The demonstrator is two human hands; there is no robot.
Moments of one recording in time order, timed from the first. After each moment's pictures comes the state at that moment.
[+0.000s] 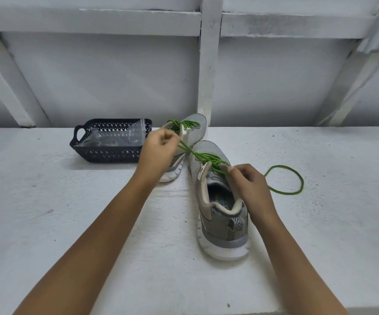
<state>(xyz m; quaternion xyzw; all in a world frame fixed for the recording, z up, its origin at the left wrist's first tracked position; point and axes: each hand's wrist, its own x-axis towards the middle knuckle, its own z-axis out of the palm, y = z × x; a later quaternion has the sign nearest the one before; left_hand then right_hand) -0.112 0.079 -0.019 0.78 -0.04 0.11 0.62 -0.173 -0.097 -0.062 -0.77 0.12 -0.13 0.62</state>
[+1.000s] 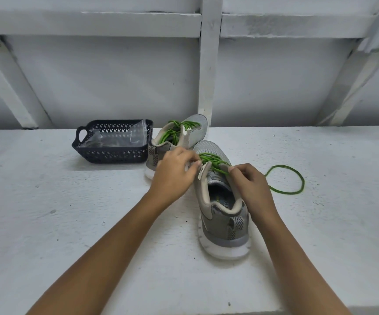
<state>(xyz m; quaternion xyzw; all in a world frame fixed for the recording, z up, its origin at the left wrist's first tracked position) -0.120 0.067 -0.060 0.90 -0.19 0.18 0.35 -0.176 -0.096 -0.058 -0.77 0.12 -0.13 0.61</state>
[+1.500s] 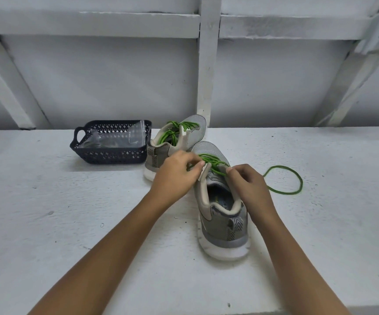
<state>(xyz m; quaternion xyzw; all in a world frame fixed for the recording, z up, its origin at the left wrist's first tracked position) -0.122 0.064 -0.055 0.89 -0.18 0.13 0.39 -0.176 -0.096 -0.059 -0.78 0.11 -0.13 0.60</state>
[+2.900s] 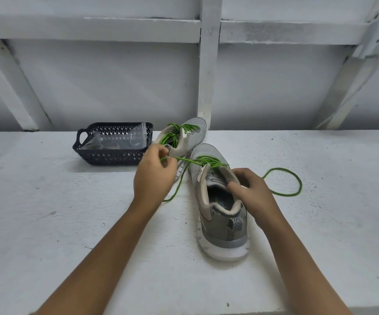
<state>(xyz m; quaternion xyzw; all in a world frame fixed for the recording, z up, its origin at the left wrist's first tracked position) -0.135 0.085 -0.048 0.86 0.01 0.24 0.44 -0.179 -0.108 -0.063 -0.79 0.06 -0.07 0.60</state>
